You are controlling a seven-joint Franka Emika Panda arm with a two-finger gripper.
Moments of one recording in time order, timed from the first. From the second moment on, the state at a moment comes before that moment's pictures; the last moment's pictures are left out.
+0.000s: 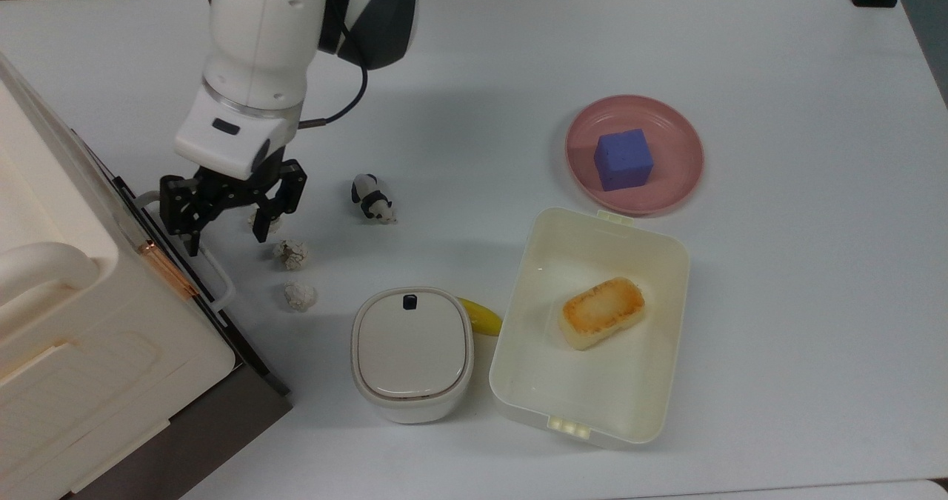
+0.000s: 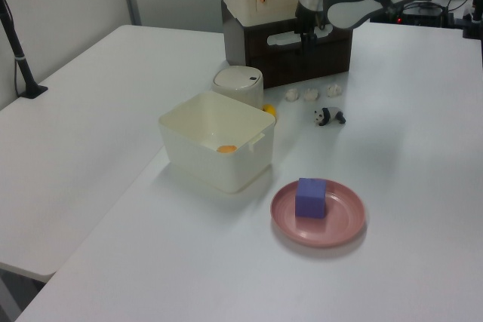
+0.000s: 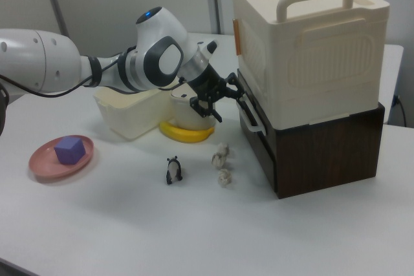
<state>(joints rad) 0.19 0.46 -0.41 -1.58 -0.20 2.42 -0.58</state>
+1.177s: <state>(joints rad) 0.20 0.47 -0.43 -1.58 -0.25 2.43 -0.58</state>
